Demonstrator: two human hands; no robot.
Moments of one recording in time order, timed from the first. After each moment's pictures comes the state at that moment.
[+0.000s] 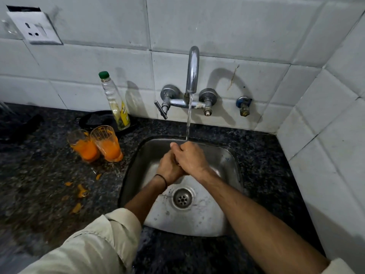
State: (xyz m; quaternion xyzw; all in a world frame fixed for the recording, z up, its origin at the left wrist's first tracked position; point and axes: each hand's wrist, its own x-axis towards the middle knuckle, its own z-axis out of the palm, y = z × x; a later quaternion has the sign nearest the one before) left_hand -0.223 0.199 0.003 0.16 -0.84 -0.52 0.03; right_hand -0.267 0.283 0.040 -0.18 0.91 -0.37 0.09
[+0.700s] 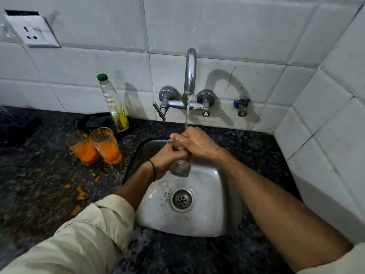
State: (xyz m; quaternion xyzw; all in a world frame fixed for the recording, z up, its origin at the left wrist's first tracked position) left_hand -0.237 0.185 0.040 0.06 -0.67 -0.74 -0.08; right_hand -0.297 0.299 0.095 -0.28 0.89 -0.32 0.13
